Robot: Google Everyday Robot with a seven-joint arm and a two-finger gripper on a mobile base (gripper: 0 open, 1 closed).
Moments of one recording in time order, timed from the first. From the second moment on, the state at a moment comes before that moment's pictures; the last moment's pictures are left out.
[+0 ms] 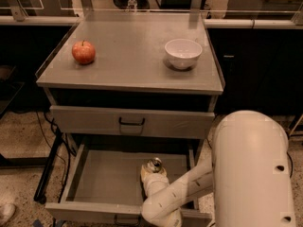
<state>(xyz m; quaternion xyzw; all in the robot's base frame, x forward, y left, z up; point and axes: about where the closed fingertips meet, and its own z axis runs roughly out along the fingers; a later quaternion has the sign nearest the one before) 0.558 -0.015 0.417 0.07 0.87 0.09 0.47</state>
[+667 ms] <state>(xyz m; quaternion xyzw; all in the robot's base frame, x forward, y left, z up) 0.572 -0.026 0.421 0.08 0.86 0.05 0.50</state>
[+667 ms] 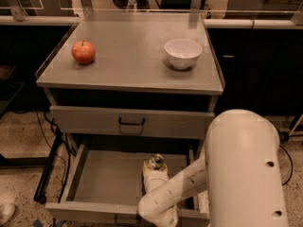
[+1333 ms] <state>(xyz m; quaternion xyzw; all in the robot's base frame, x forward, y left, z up) 0.570 -0.022 0.414 0.08 0.87 0.03 0.49</state>
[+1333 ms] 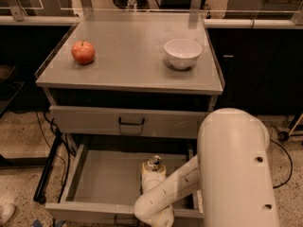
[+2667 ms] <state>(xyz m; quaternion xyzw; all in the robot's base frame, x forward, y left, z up) 0.552 -0.015 0.391 0.09 0.87 -0.01 0.49</state>
